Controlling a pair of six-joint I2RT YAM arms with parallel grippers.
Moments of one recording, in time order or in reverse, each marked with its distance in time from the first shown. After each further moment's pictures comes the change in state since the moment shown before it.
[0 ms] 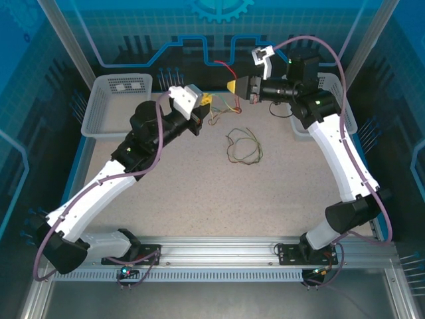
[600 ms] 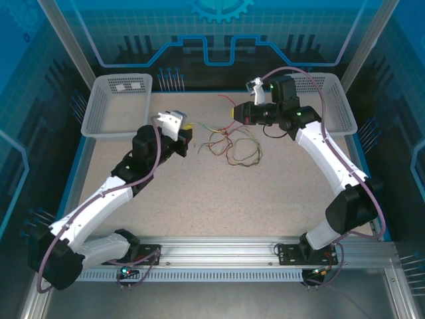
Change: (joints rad) left arm 0.115 -0.136 -0.351 0.004 -0.054 -0.180; right arm 0.008 -0.006 -0.316 0.029 0.160 -0.017
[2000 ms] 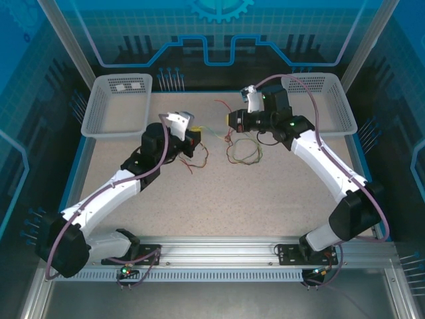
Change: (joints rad) left arm 0.003 0.108 -0.038 0.072 0.120 -0.086; right arm 0.077 -0.064 -0.137 0.103 0.162 -0.002
